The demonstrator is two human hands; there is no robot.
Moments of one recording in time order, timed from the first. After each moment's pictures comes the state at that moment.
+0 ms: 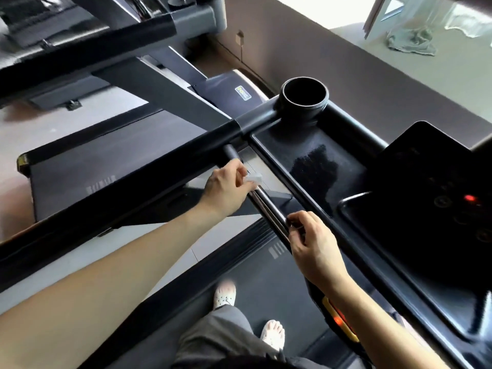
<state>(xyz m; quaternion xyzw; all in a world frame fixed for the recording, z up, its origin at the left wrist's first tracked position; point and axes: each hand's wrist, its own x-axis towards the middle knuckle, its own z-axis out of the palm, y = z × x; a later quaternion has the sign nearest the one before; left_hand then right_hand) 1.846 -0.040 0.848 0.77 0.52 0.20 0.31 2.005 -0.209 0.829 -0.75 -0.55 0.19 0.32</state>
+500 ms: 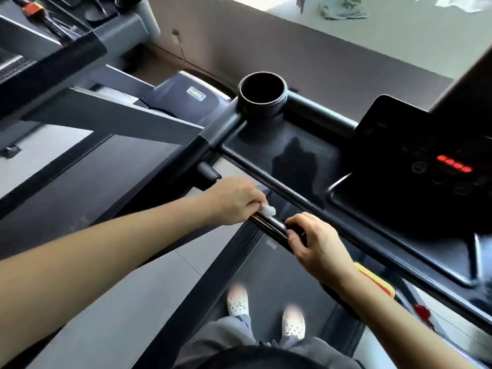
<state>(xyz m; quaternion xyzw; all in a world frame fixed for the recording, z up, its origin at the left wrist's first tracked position) 1.879 0.009 0.861 0.97 0.10 -0.08 0.19 2.001 -0.211 0.832 -0.78 -0.52 0.18 0.30</state>
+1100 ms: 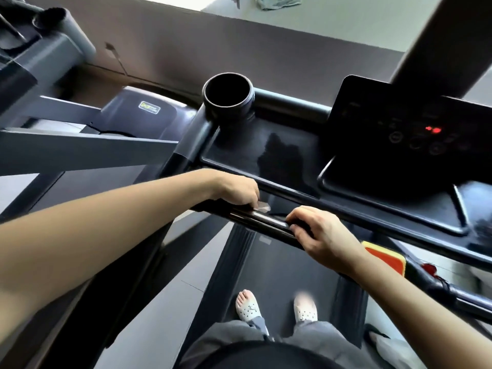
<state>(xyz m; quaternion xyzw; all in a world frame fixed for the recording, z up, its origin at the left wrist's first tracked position) 1.946 0.038 0.869 0.88 0.12 -0.39 0.27 1.995 -0.206 0.835 -0.81 -0.49 0.18 0.28</state>
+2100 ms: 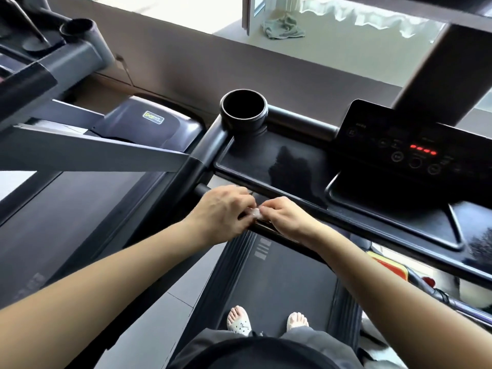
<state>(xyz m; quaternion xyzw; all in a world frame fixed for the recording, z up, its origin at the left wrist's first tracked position) 1.851 0.038 0.857 0.98 0.04 0.10 0.16 1.979 -0.104 0.850 -0.80 -0.38 0.36 0.28</state>
